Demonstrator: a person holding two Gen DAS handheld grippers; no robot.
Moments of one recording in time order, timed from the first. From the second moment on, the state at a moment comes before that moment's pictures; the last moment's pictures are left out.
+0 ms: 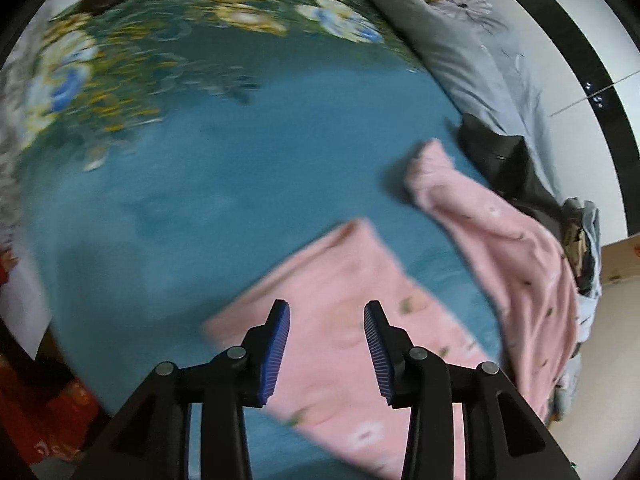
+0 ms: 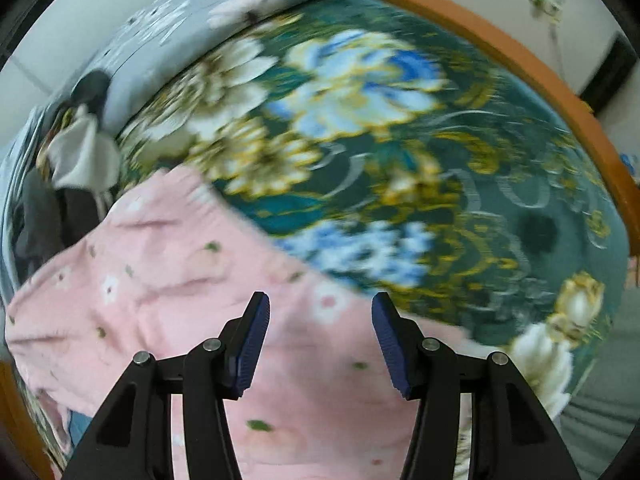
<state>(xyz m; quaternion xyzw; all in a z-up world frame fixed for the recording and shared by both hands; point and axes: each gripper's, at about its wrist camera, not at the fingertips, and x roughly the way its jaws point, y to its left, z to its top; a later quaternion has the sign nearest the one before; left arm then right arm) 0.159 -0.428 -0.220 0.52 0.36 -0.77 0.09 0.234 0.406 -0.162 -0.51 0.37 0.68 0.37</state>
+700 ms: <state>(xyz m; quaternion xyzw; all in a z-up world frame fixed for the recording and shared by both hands) -0.008 -0.403 -0.300 0.45 0.45 -0.76 0.12 0.146 0.380 -0.180 -0.58 0.27 0.70 0.31</state>
